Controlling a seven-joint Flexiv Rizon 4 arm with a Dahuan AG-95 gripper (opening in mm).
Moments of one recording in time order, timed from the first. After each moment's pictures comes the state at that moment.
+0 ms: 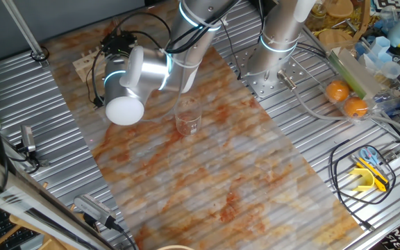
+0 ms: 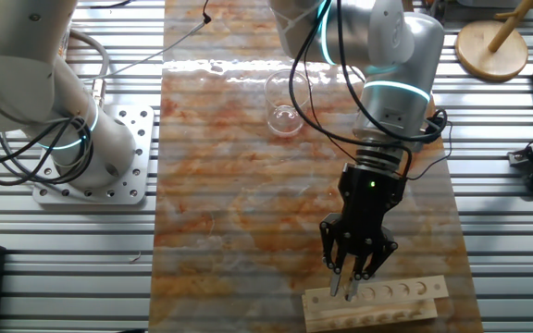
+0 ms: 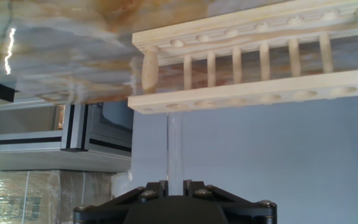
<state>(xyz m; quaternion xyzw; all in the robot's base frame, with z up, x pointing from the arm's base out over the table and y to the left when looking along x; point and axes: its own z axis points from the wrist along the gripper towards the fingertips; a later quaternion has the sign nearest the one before) 0.476 -0.284 0.140 0.48 -0.64 0.36 0.48</state>
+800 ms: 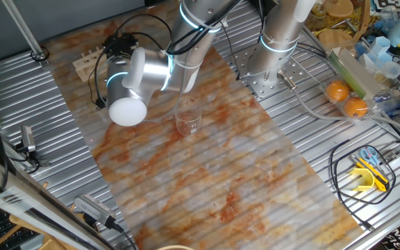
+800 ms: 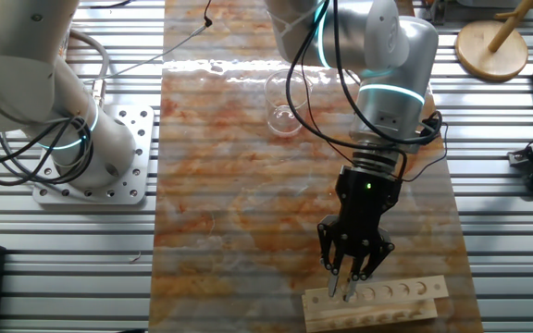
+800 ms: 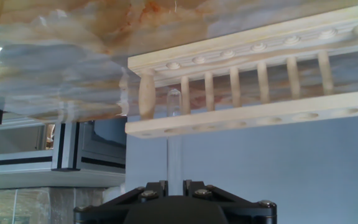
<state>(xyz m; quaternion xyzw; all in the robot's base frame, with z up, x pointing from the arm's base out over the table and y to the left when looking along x) 0.474 -0.284 0.131 0.48 -0.64 0.36 0.47</state>
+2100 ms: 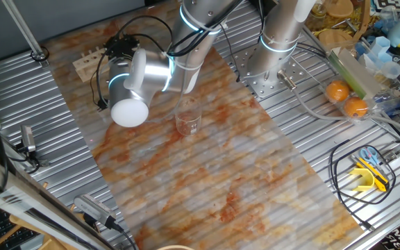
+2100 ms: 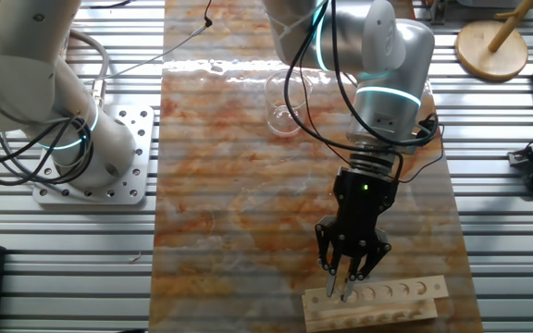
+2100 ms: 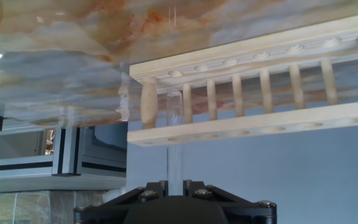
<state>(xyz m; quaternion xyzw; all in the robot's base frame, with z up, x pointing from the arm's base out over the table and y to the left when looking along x) 0.473 -0.283 0.125 0.48 -0.64 0.36 0.47</state>
